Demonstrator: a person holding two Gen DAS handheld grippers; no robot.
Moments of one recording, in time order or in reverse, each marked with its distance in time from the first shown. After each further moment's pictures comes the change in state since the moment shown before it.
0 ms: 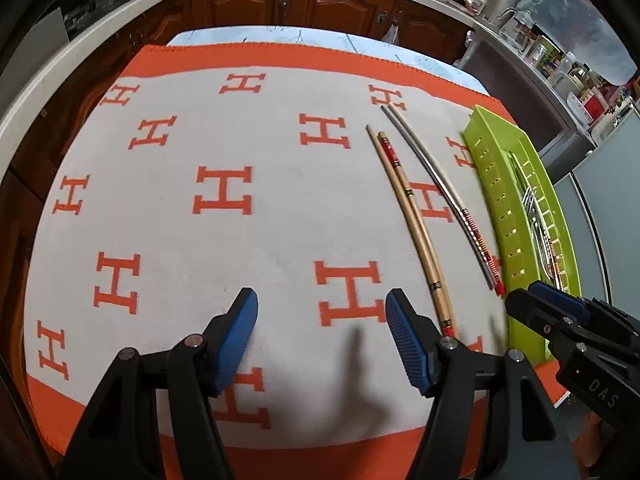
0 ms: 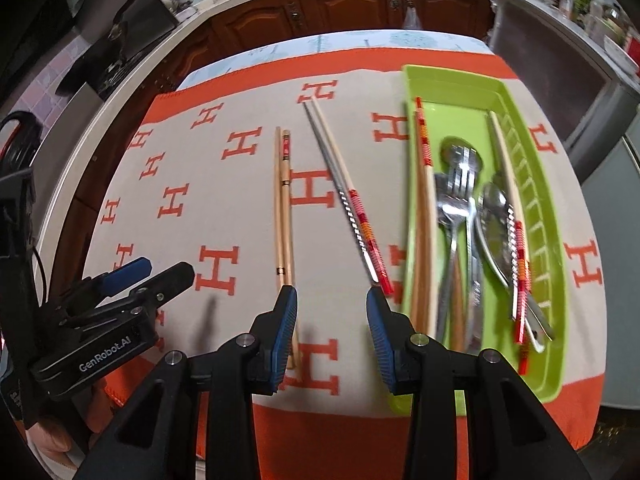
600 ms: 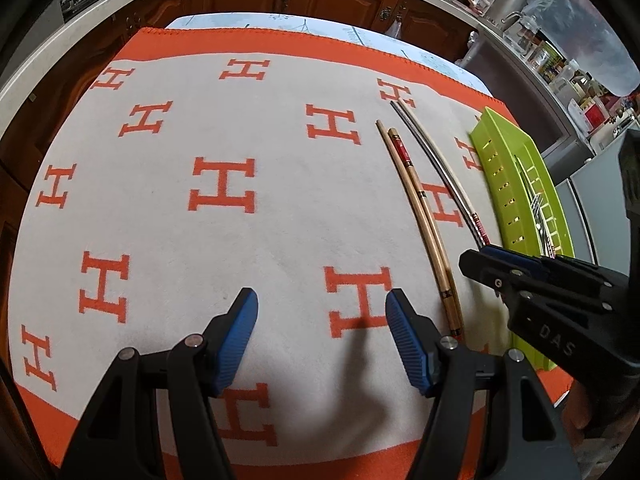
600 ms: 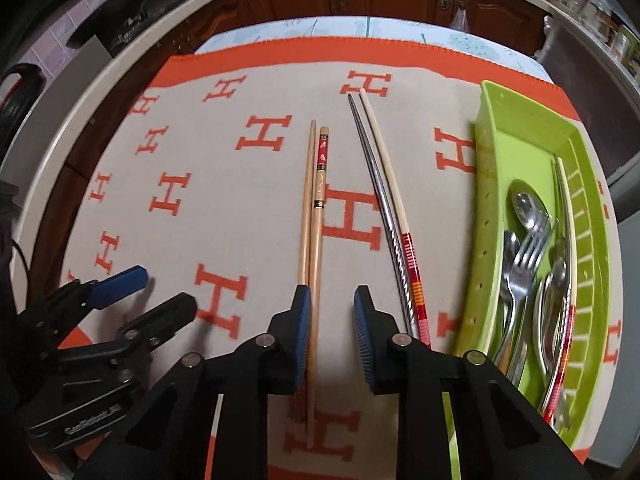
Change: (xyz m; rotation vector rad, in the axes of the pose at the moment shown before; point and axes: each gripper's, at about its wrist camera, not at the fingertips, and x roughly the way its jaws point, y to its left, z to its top) left arm 0.017 0.011 0.006 -0.026 0.018 -0.040; right arm 0.061 0.035 0.049 -0.151 0.082 -0.014
